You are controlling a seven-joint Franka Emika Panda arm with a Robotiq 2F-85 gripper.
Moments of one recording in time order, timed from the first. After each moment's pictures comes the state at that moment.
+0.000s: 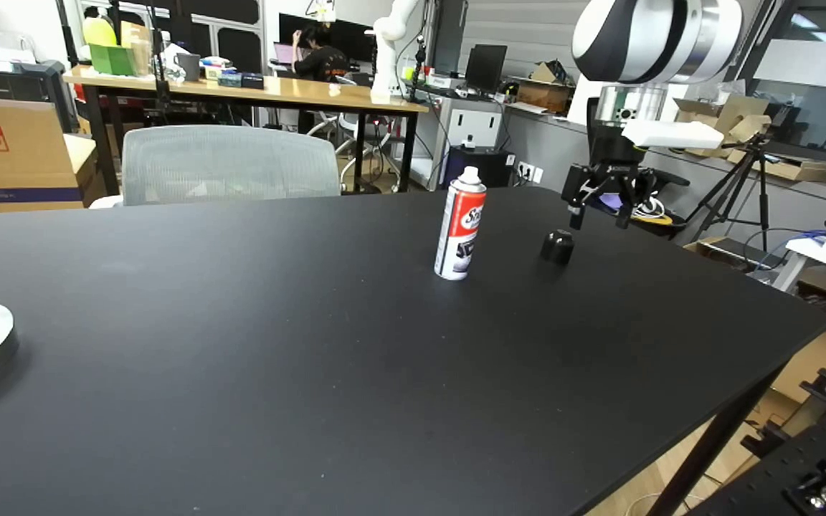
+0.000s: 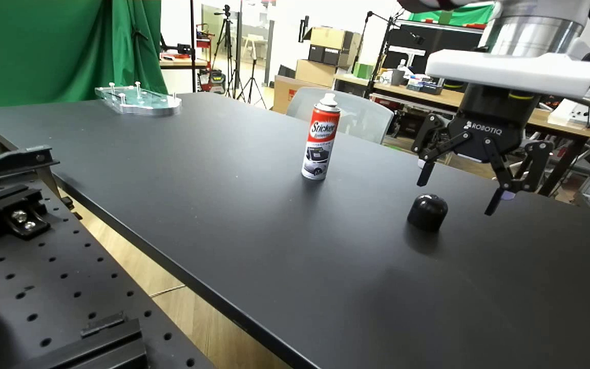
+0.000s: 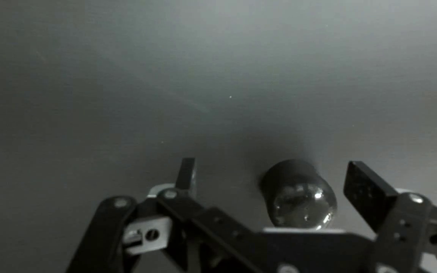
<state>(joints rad) -0.28 0.49 -0.18 -2.06 0.02 2.47 -0.27</state>
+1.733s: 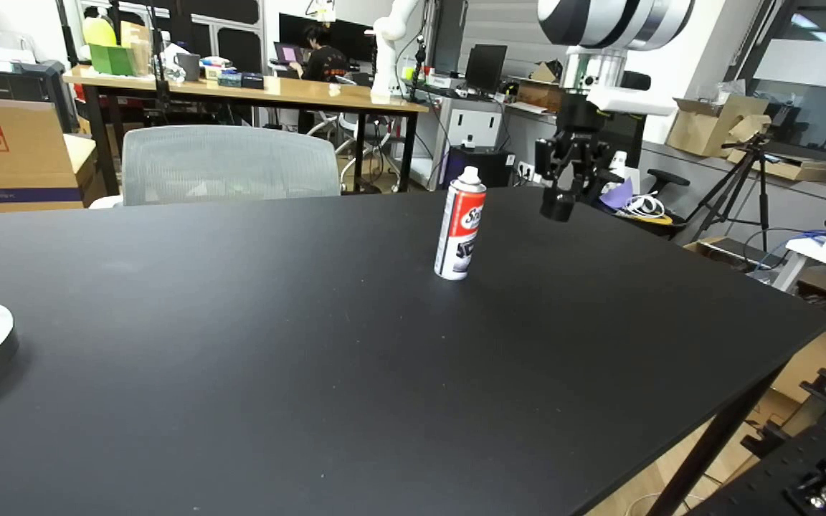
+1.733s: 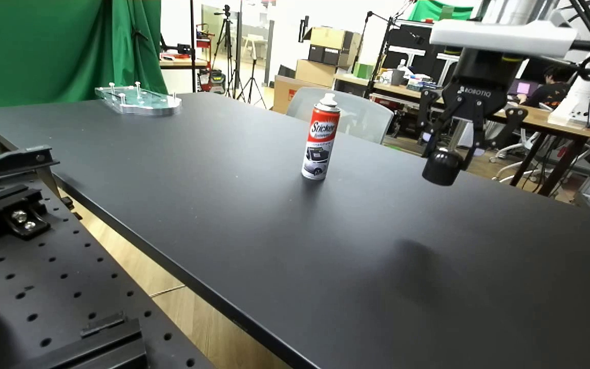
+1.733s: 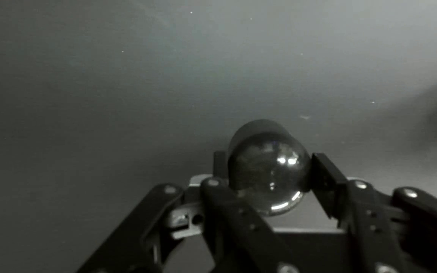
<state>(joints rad) -0.27 0.52 -0.11 -1.88 0.02 2.34 -0.30</state>
